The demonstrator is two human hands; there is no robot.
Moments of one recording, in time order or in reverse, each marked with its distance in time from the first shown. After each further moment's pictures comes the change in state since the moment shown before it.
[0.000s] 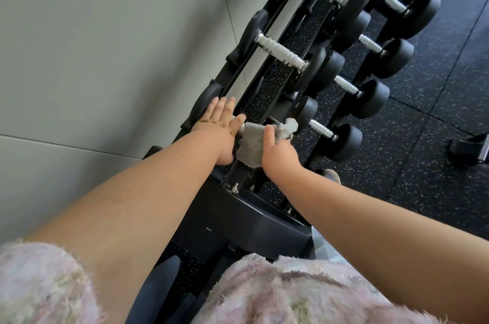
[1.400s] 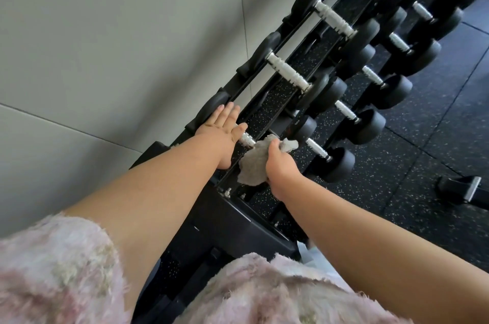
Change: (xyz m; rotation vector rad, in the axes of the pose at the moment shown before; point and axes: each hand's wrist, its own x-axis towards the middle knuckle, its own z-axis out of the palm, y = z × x) left_hand -0.005 0.003 -0.002 -0.024 0.021 -0.018; right_hand -0.009 -0.014 -0.017 0.266 -0.140 0.189
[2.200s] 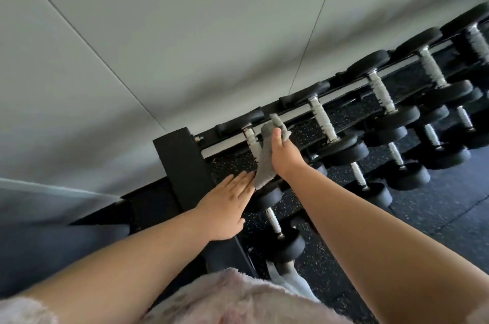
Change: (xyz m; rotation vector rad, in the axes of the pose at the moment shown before) left_hand -0.093 0.098 0.062 -0.637 0.285 -0.007; right_hand 0.012 -0.079 0.012 -0.768 -0.113 -0.546
